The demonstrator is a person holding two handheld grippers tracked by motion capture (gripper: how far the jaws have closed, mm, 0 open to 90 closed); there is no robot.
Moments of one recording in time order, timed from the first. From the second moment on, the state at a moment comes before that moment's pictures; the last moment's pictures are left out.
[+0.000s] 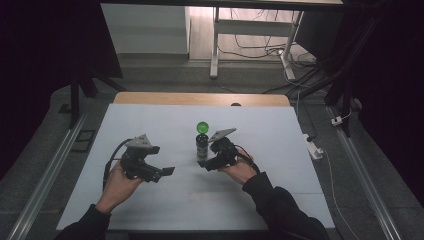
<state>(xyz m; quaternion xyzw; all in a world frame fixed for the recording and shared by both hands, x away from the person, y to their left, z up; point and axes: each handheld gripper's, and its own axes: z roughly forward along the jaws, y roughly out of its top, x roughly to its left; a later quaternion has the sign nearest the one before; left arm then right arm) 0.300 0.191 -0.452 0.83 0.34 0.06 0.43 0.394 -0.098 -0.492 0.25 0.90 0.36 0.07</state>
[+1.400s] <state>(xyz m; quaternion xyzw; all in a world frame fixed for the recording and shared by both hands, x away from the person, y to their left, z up) 0.194 0.289 -0.477 0.78 0.45 0.11 0.42 0.285 -0.247 -0.455 0.35 0.84 0.39 0.12</state>
